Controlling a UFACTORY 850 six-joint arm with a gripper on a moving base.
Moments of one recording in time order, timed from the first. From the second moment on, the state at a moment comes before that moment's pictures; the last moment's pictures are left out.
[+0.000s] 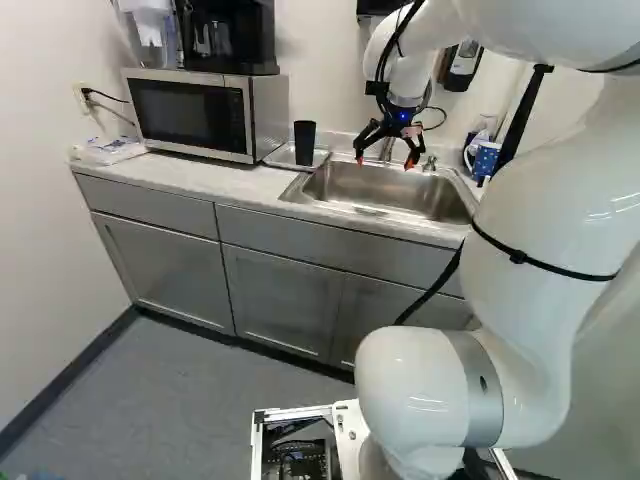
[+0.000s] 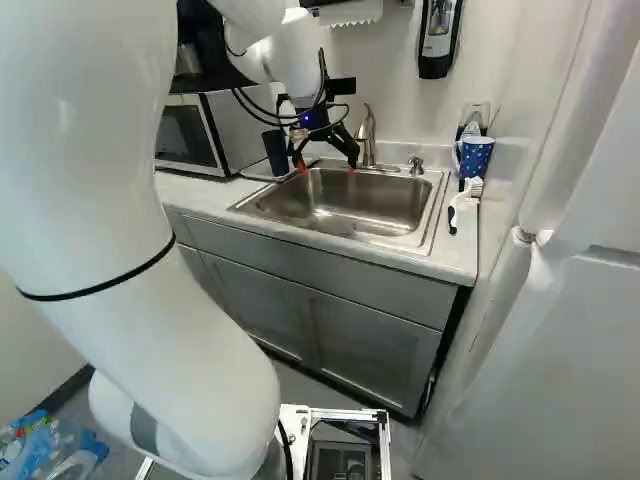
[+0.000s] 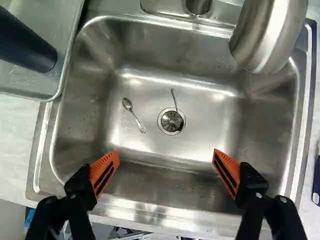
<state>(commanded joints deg) -10.2 -4.1 -70.0 -3.0 -43.4 3.7</state>
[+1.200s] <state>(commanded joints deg) -10.2 -4.1 -70.0 -3.0 -43.4 3.7</state>
